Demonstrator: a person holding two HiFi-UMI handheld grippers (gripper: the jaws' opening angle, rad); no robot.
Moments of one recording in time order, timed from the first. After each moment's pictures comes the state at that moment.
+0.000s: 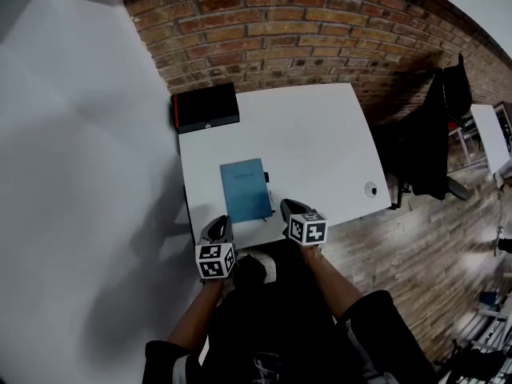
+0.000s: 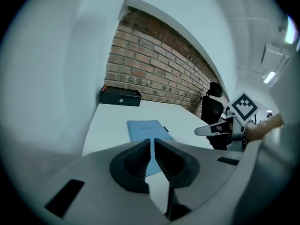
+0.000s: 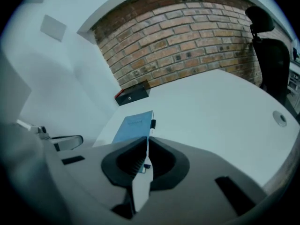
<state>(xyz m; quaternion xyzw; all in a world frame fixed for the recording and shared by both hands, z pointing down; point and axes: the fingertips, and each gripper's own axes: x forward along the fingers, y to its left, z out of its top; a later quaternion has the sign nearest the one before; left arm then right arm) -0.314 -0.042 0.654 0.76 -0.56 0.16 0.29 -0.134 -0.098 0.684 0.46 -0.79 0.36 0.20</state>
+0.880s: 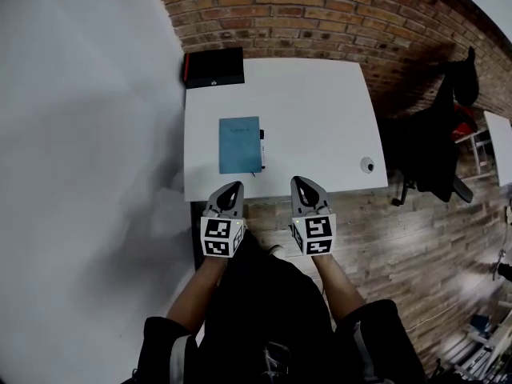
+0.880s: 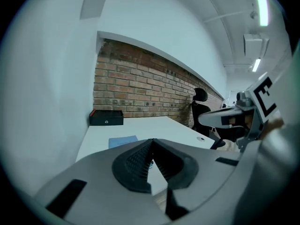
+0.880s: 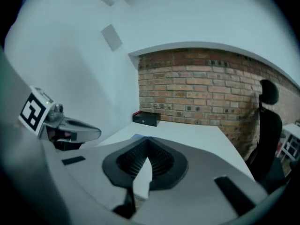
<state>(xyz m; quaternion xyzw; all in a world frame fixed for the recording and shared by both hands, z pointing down) -0.213 0.026 0.570 0.79 -0.58 0.13 0.17 -0.075 -0.005 0.543 0.45 -0.87 0.10 0.17</state>
